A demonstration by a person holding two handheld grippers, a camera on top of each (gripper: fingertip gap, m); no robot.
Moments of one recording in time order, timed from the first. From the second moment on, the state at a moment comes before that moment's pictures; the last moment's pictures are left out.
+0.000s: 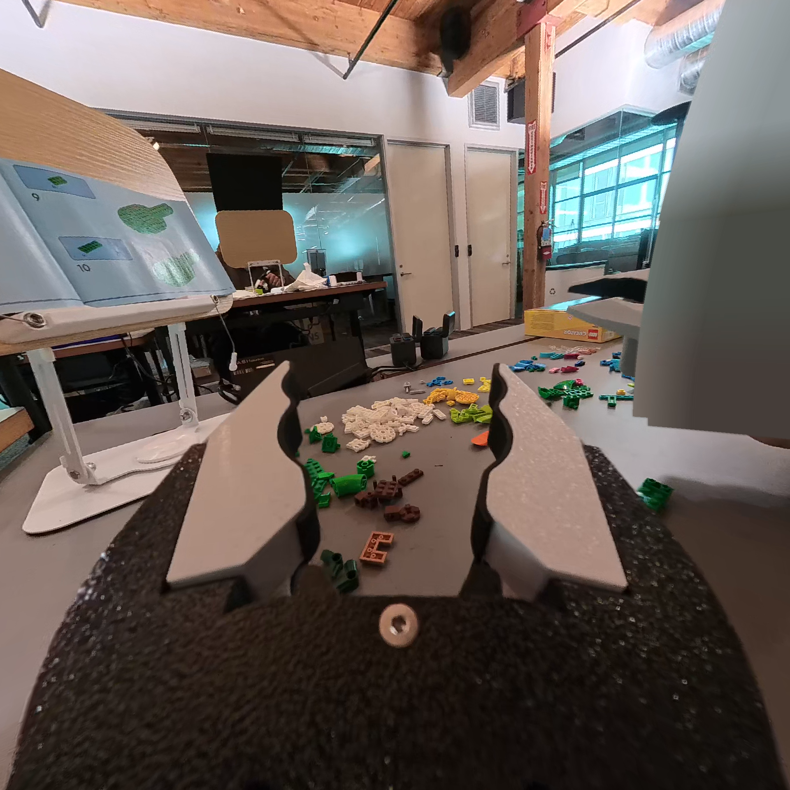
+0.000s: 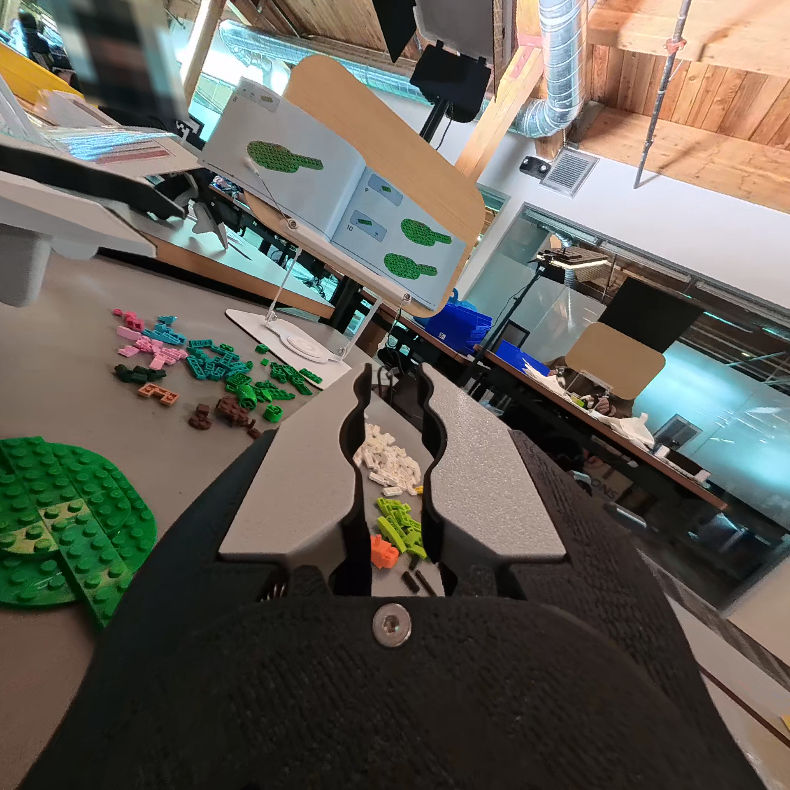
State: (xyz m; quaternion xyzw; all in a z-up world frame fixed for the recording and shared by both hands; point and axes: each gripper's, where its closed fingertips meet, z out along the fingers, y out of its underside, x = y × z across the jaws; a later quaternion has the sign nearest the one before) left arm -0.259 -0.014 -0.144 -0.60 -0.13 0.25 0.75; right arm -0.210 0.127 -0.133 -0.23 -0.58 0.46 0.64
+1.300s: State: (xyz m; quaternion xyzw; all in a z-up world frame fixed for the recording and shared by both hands) left arm -0.255 -0.010 -0.148 -0.61 -0.12 0.22 0.75; right arm -0.211 0.114 -0.142 -0.22 -0.60 0.47 0.60
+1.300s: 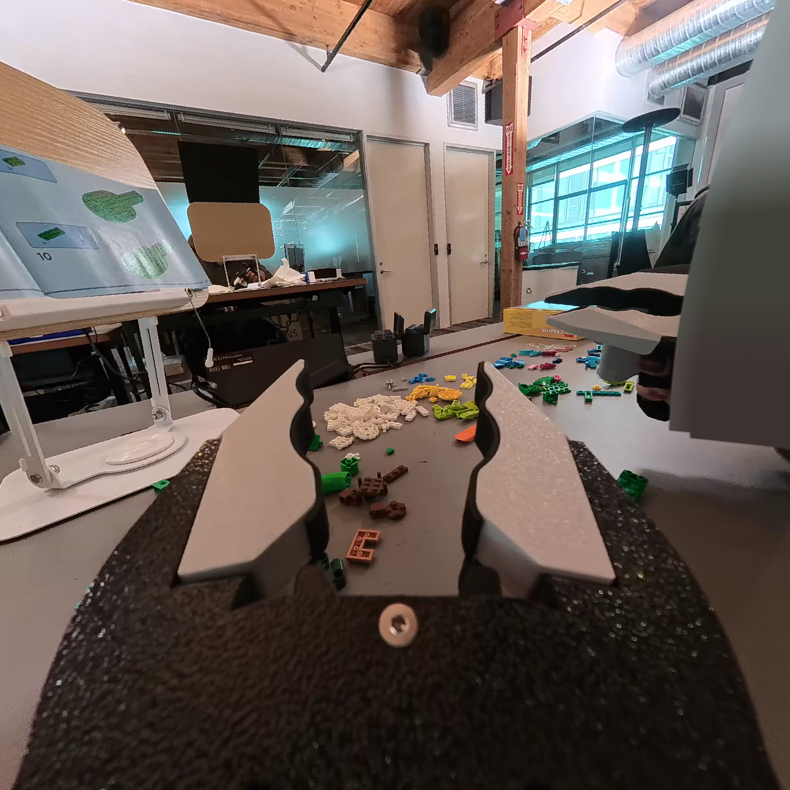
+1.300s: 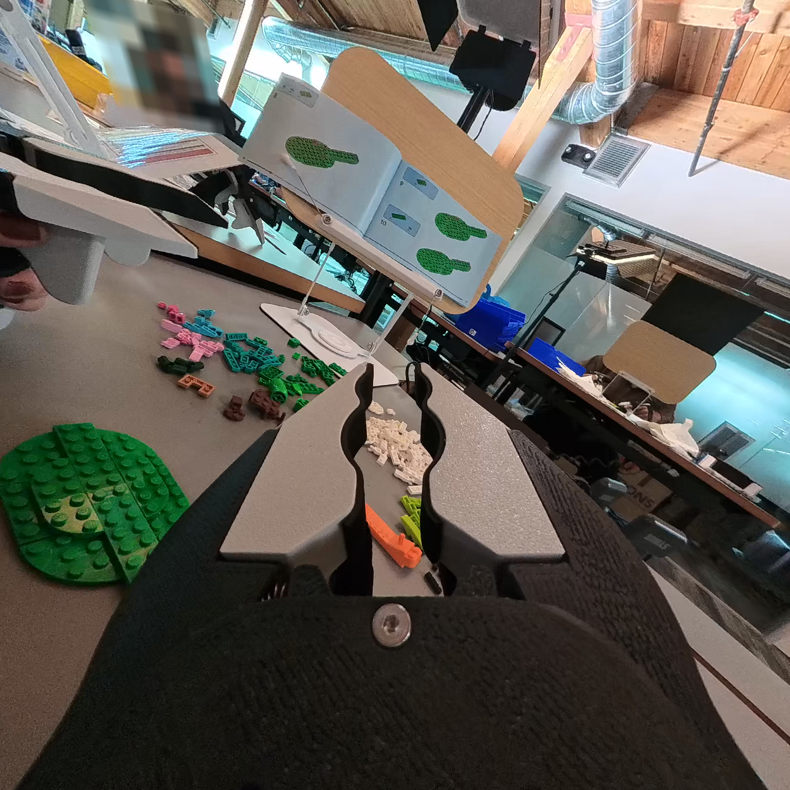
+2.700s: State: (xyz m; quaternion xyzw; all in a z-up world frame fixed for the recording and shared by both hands) left arm -0.259 -0.031 -0.130 -0.56 -0.13 0.28 0.77; right arm -0.156 0.078 -0.261 -0.13 -0.88 0.39 0.22
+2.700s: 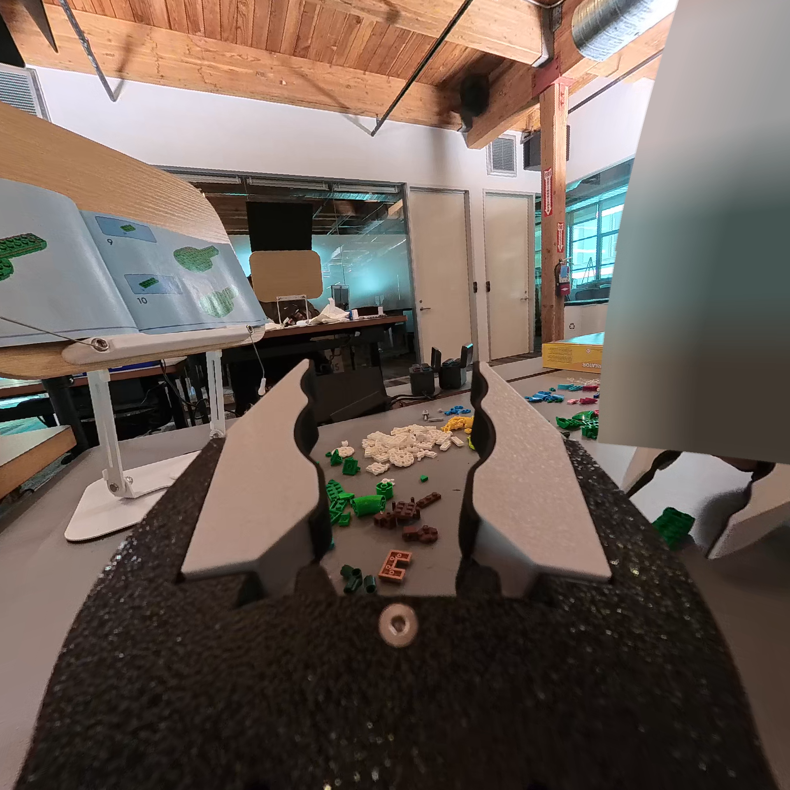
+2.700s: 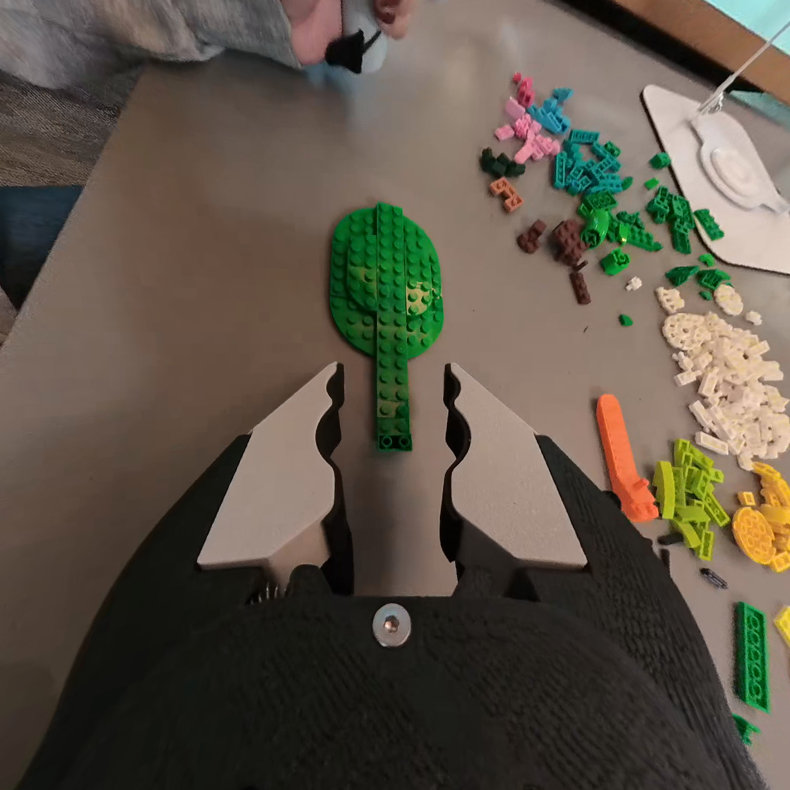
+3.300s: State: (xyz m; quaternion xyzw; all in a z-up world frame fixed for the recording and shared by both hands) left arm -0.272 -0.035 -0.134 -0.56 -0.17 0.28 0.76; right arm -0.192 0.088 -0.219 -0.16 -0.85 0.44 0.25
